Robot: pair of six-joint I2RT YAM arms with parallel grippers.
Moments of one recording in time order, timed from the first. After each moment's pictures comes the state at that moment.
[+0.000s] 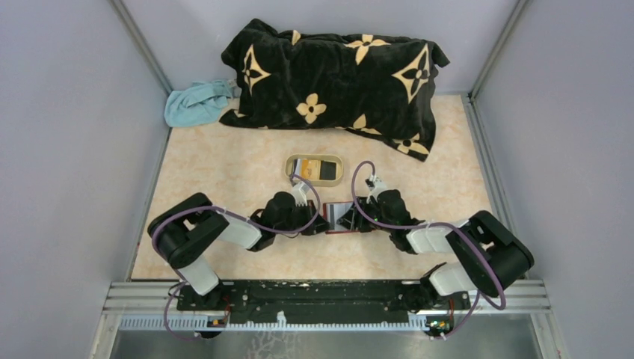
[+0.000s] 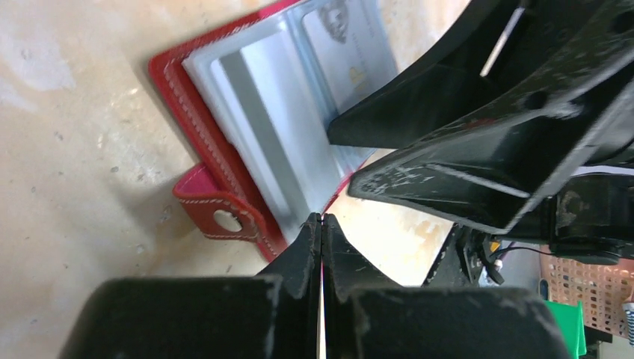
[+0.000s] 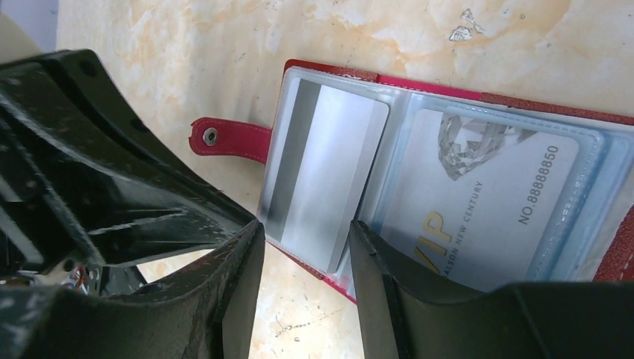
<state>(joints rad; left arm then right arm) -0.84 1.70 0.44 0.80 0.26 -0.84 0.59 1.39 0.27 0.59 -0.29 0.66</state>
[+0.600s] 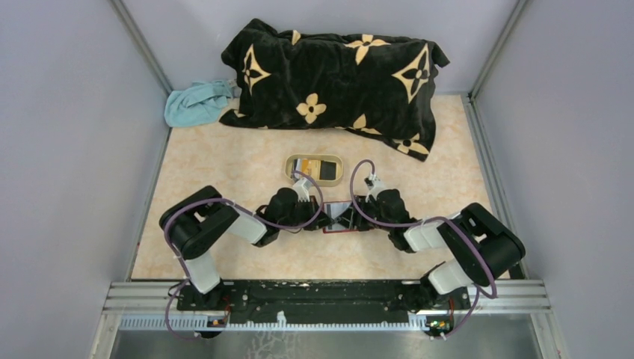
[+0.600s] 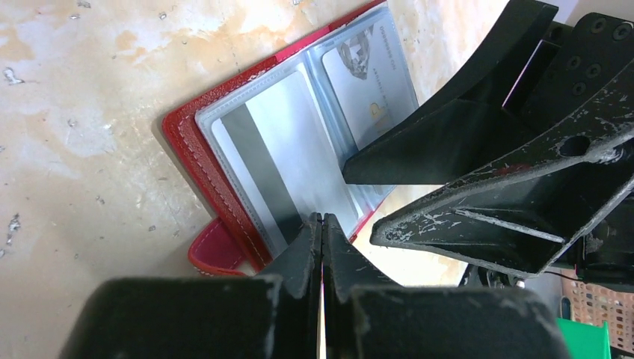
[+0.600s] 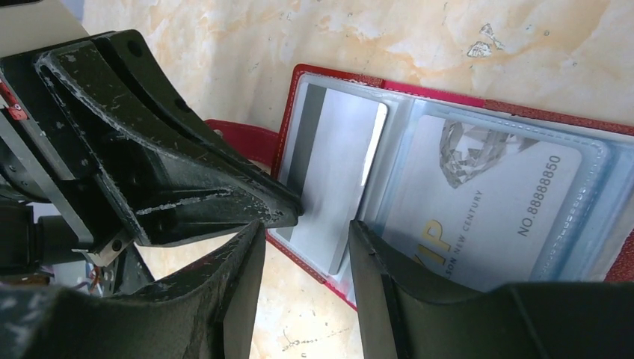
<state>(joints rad) -0.81 1.77 0.50 0.82 0.25 -0.80 0.59 1.45 0.27 0.69 -0.32 0.68</state>
